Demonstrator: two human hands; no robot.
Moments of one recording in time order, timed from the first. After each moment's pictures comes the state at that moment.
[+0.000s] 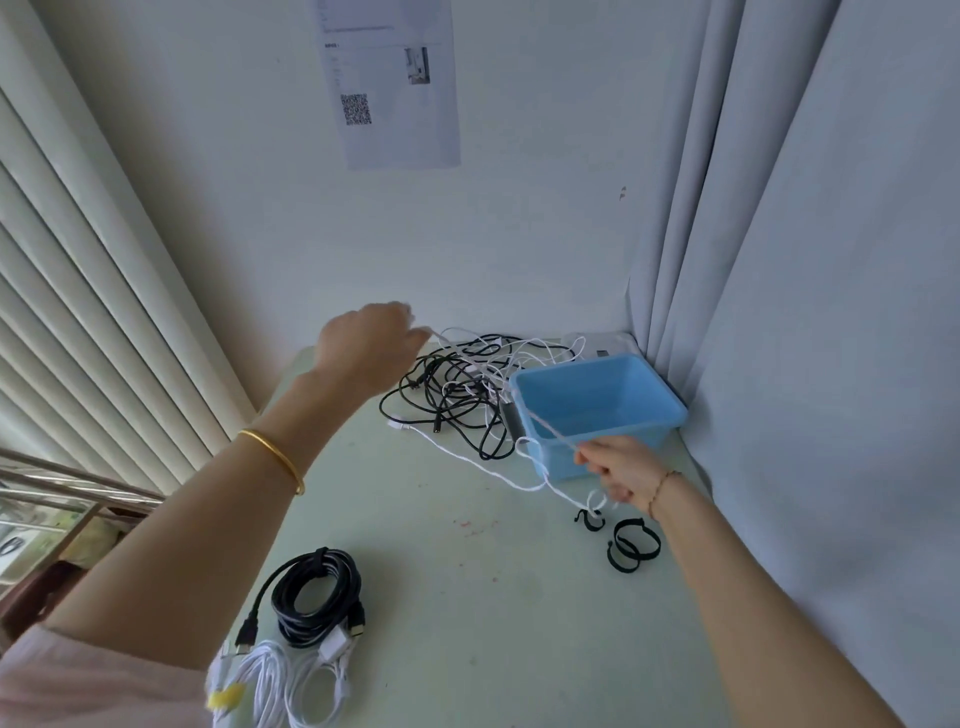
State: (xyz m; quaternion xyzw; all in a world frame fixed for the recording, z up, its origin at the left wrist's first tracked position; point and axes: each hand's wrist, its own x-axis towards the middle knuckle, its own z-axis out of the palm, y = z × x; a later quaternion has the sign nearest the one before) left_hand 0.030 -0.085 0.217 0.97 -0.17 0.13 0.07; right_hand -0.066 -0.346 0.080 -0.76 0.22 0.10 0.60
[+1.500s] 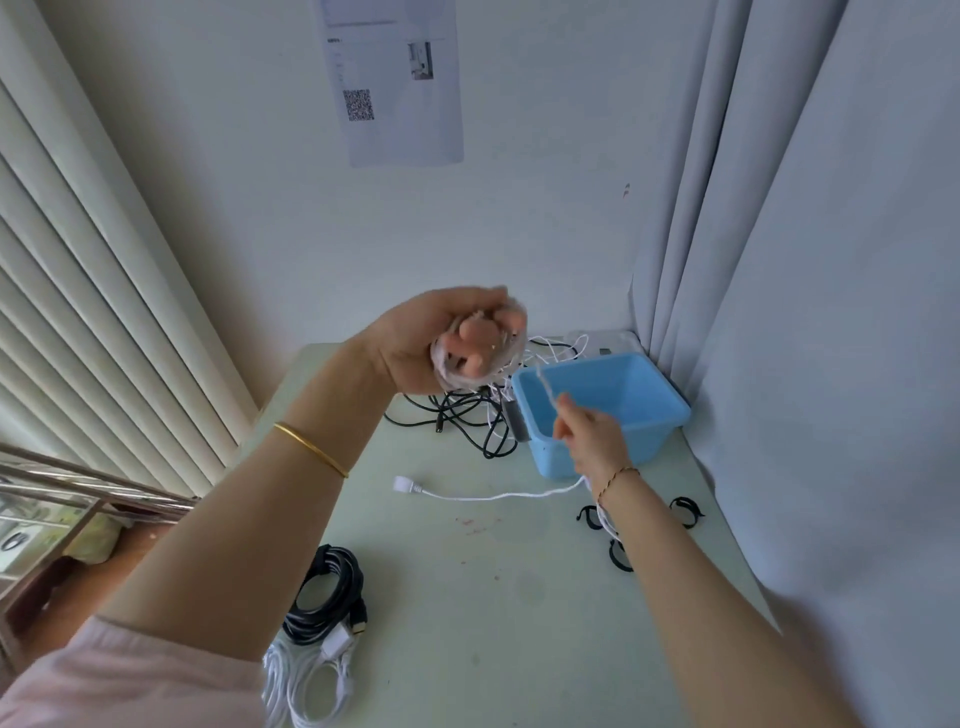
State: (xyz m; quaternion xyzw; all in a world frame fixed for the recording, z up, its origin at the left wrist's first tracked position) left_hand 0.007 -0.122 0.243 0.49 -0.22 -0.50 0.68; right_hand -0.048 -0.299 0.091 -0.73 0.21 -0.10 0.65
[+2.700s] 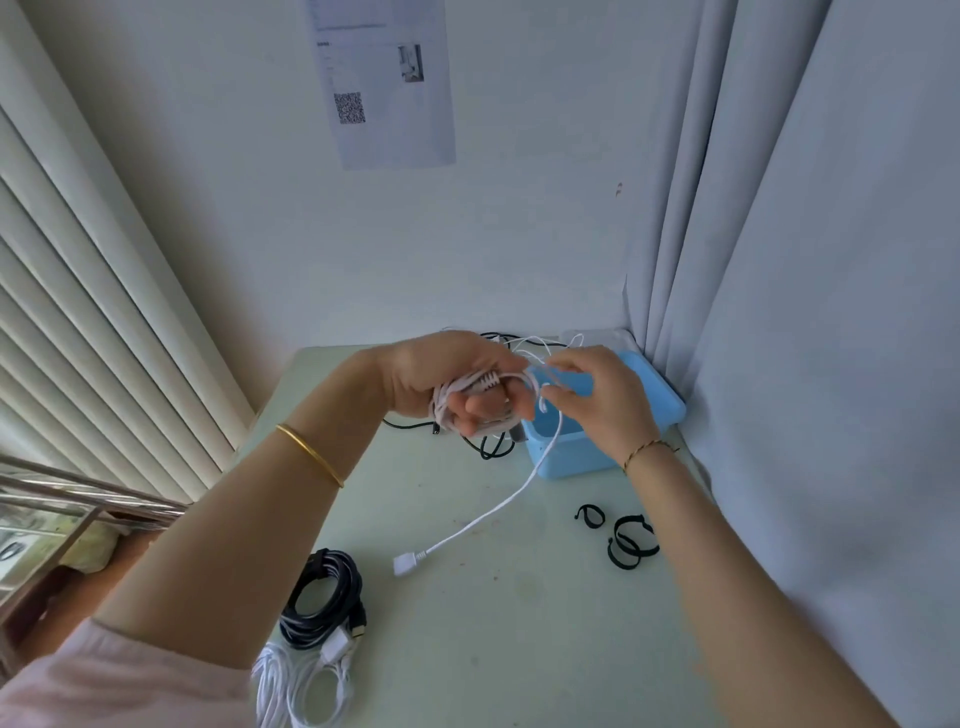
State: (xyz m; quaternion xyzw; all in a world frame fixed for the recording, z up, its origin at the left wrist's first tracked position) left_hand -0.001 -0.128 0.230 0.69 -0.29 -0.49 0.45; right_hand -0.059 -0.313 0.145 -0.89 0.02 -0.22 0.41
